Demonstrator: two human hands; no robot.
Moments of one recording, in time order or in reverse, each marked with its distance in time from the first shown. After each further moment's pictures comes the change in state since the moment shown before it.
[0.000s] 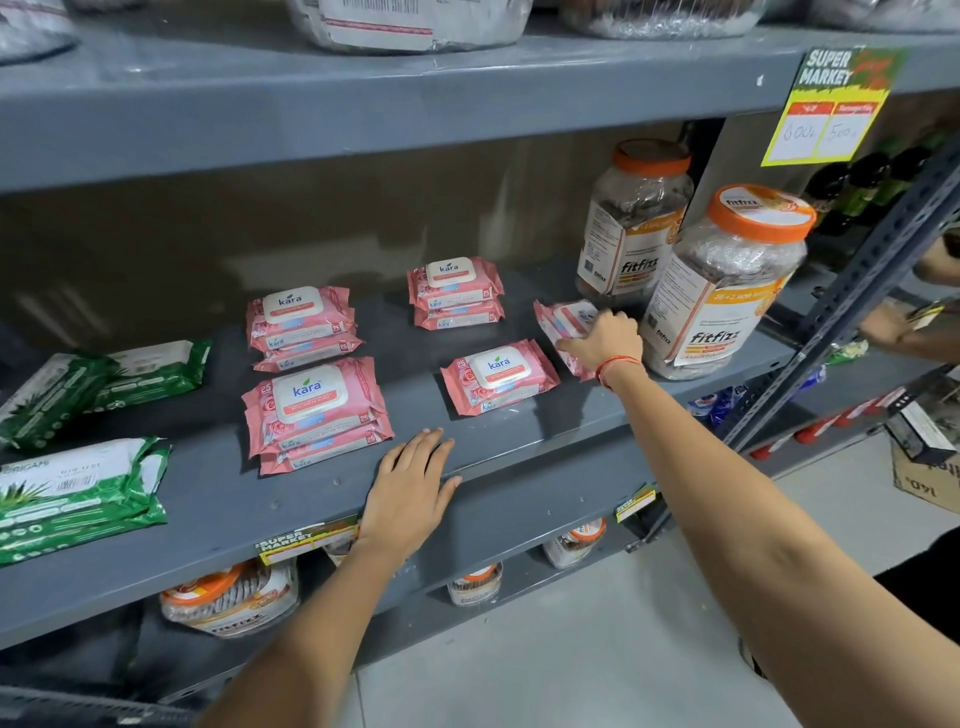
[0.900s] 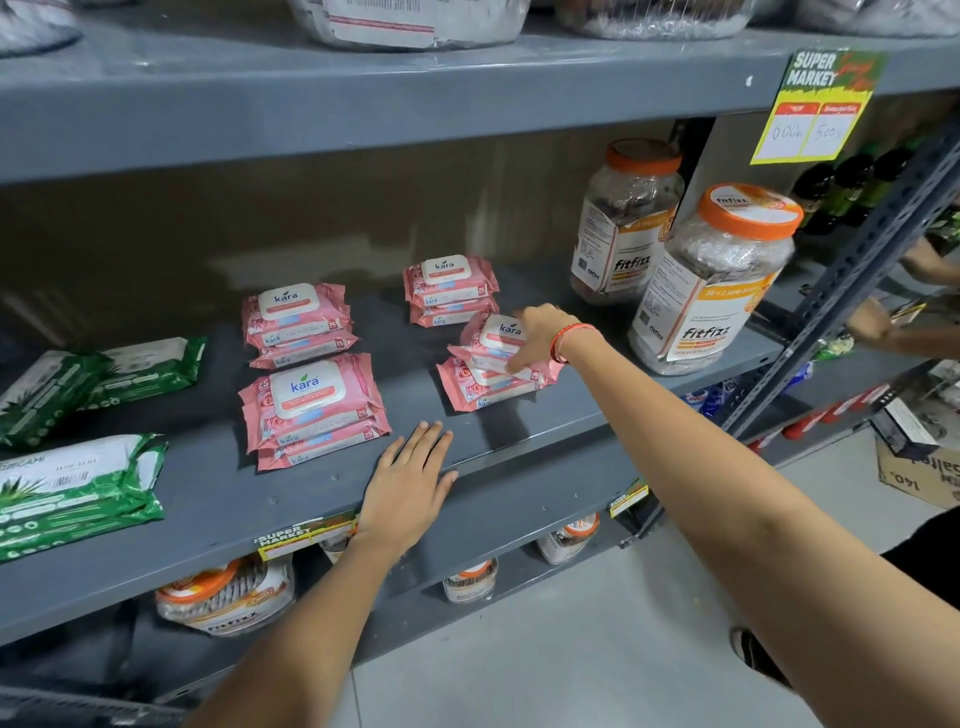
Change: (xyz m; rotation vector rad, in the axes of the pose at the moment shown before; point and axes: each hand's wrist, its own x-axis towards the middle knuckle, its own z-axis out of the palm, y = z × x) left_hand 0.001 -0.002 0.004 0.014 -0.012 0.032; right_hand -0.005 -0.065 -0.005 -0.282 -0.436 -0.339
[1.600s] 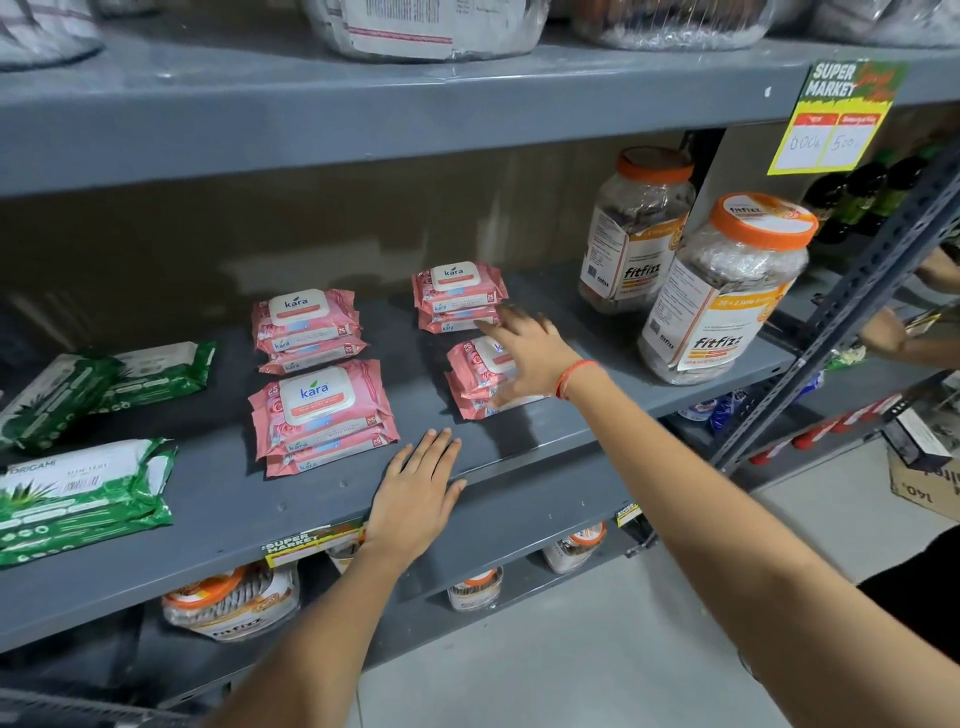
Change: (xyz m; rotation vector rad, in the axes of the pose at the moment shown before) left_hand 0.000 0.000 0.002 0.005 0.039 0.015; right_hand -0.006 -0.005 0.030 -0.132 0.208 -0.360
